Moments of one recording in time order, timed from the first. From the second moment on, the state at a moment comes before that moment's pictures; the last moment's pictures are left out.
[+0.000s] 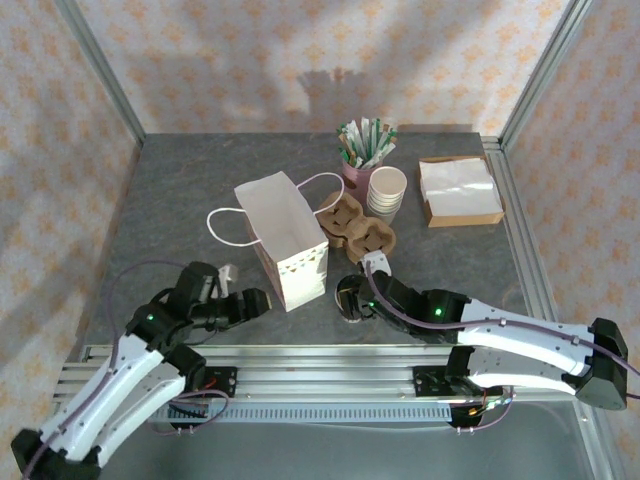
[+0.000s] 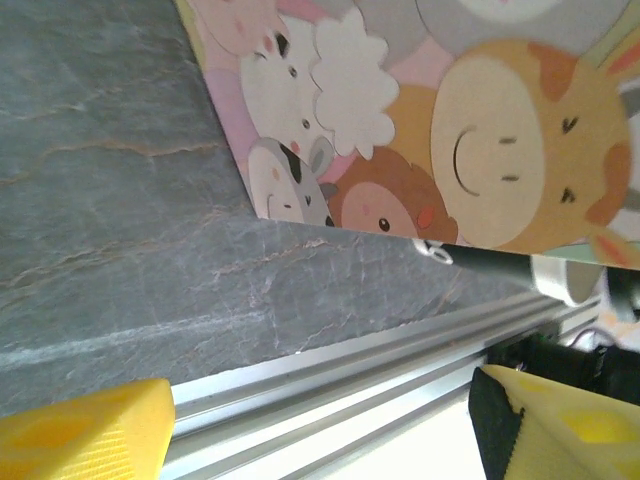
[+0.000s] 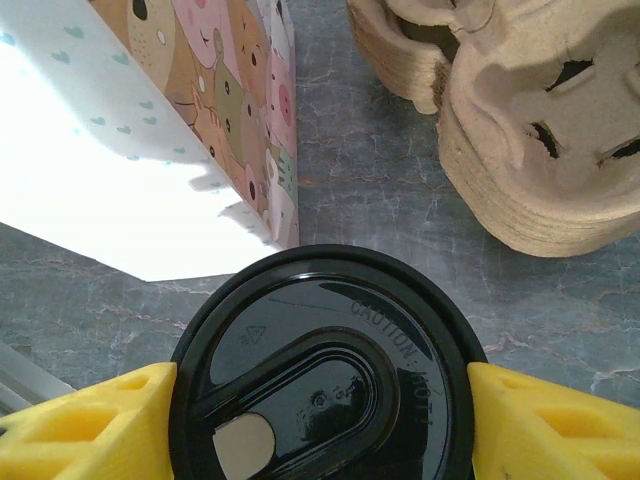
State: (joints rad) left arm -0.49 0.60 0.52 -0.80 0.36 -0.86; right arm 1.15 0.96 0.71 -0.56 0.37 0.63
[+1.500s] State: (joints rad) left arm -0.83 0.91 0.44 -0.36 -0.17 -1.07; right arm 1.20 1.02 0.69 -0.53 0.45 0.62
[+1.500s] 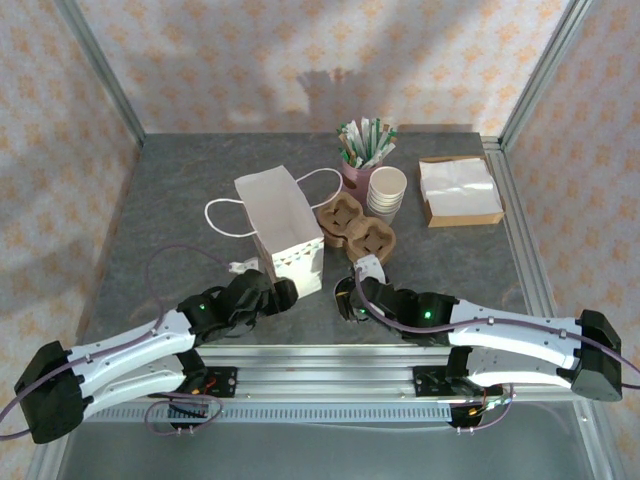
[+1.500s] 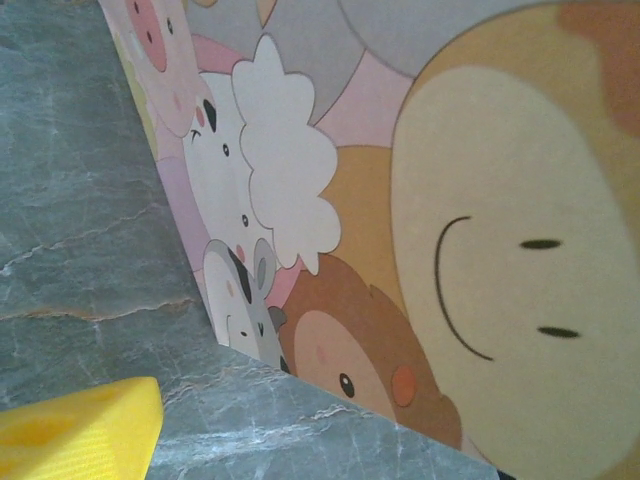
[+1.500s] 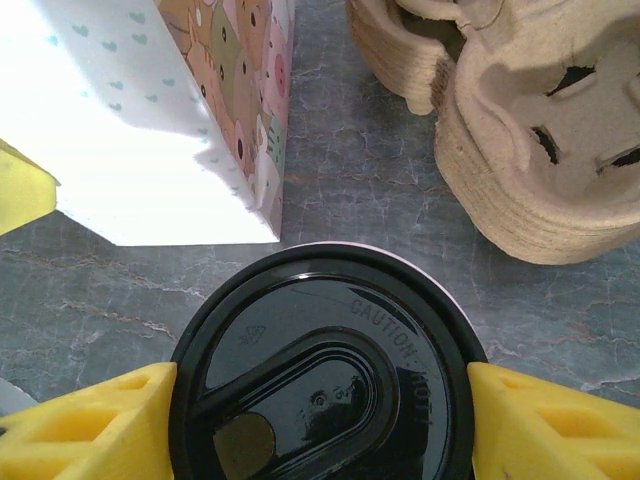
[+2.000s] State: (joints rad) left arm -0.82 0.81 0.45 -0.40 -0.17 -1.10; right arm 1.22 1.02 0.69 -0.53 0.48 0.62
